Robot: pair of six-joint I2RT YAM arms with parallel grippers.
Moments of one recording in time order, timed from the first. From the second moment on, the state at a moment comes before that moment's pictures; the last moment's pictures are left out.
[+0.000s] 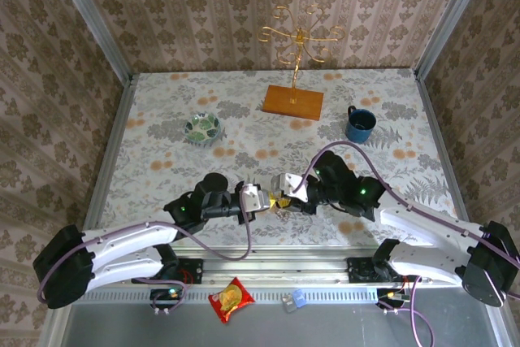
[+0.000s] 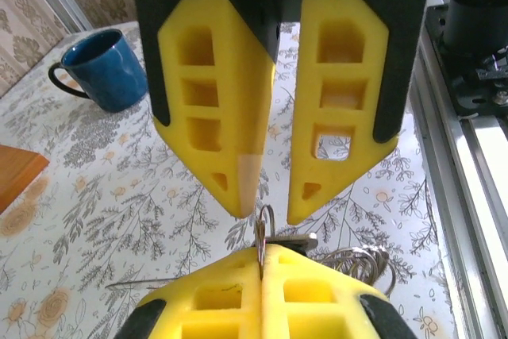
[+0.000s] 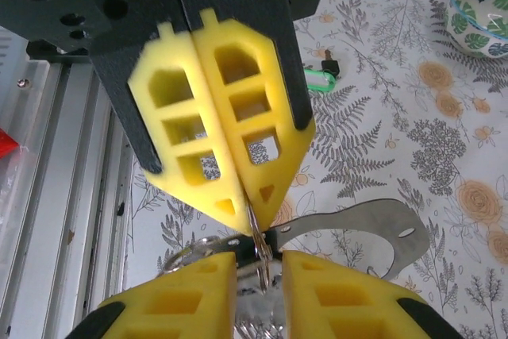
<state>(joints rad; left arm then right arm) -1.00 1.00 0.40 0.26 0.37 0.40 0.79 1.06 0.69 -0.32 -0.41 -0.50</state>
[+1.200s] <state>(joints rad) -1.00 1.02 0.32 0.49 0.38 0.35 0.77 1.12 0.67 -0.24 -0.42 -0.44</state>
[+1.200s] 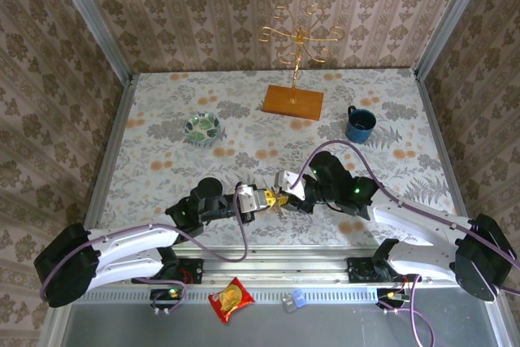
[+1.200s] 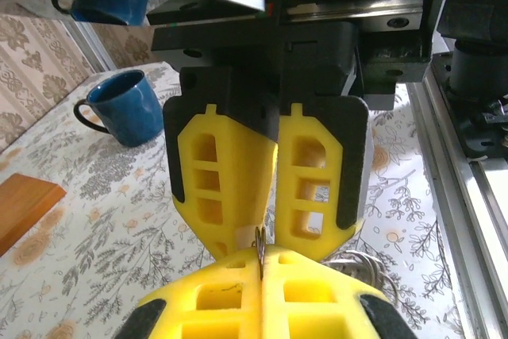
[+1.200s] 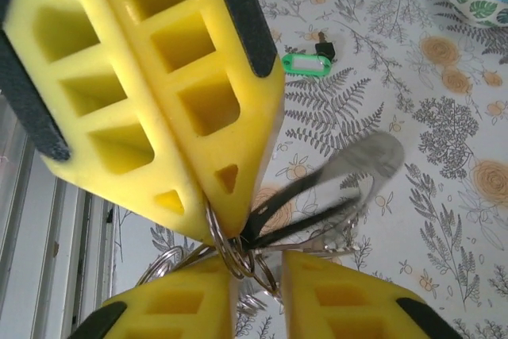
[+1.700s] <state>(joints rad) -1.00 1.04 0.30 0.57 0.38 0.31 0.75 1.06 0.62 -0.16 -0.48 -0.43</state>
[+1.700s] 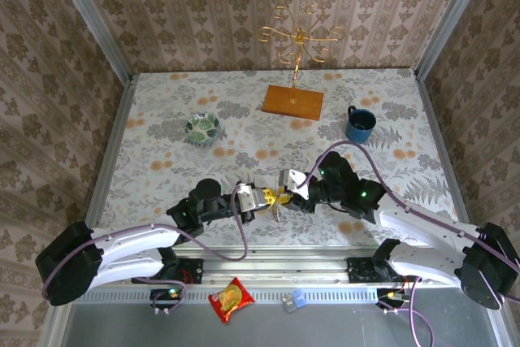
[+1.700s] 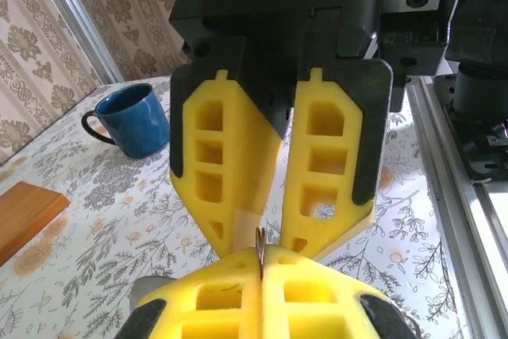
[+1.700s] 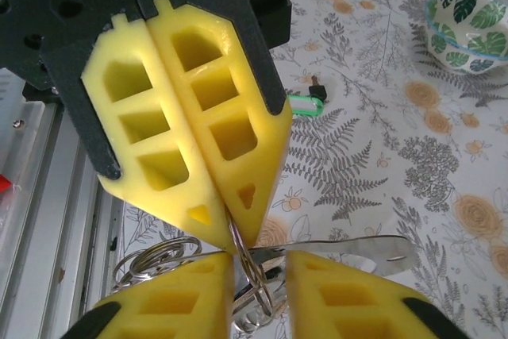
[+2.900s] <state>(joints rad) -1.00 1.03 0.42 0.25 0.36 0.46 0.79 1.11 0.78 -0.41 -0.39 -0.61</state>
